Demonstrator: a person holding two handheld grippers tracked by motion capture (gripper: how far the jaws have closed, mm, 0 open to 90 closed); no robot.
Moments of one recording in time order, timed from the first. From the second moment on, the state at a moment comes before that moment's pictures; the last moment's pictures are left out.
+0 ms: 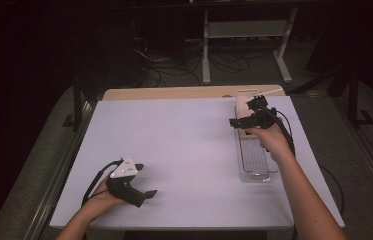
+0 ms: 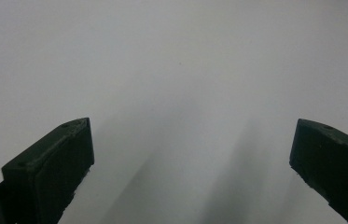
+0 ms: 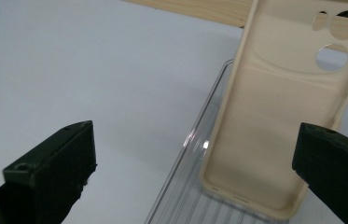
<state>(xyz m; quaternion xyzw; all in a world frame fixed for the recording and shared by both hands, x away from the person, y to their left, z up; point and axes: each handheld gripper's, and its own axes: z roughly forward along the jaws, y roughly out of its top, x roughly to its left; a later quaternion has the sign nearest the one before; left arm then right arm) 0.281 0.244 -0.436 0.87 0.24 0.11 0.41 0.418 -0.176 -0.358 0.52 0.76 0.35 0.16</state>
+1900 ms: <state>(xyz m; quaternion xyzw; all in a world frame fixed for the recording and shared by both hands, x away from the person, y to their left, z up) 0.288 0.247 -0.396 0.87 0.23 0.10 0.42 0.298 -0.180 -0.387 0.42 0.78 0.45 0.10</state>
